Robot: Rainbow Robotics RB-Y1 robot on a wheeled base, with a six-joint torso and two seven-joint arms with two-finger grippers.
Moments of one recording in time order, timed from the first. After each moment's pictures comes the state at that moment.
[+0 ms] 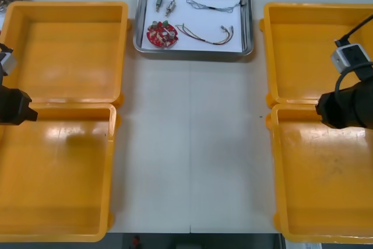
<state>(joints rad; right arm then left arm) -0.24 -0.52 -0.14 -2.39 -0.46 1.92 1.48 -0.26 0.74 0.27 -2.05 0.81 1.91 -1.34</state>
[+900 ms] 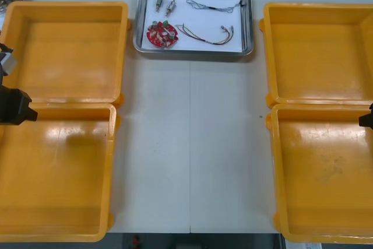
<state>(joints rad) -0.16 -0.63 -0.42 -2.22 -0.72 1.92 1.36 -0.26 0.74 0.27 -2.05 0.81 1.91 -1.34</state>
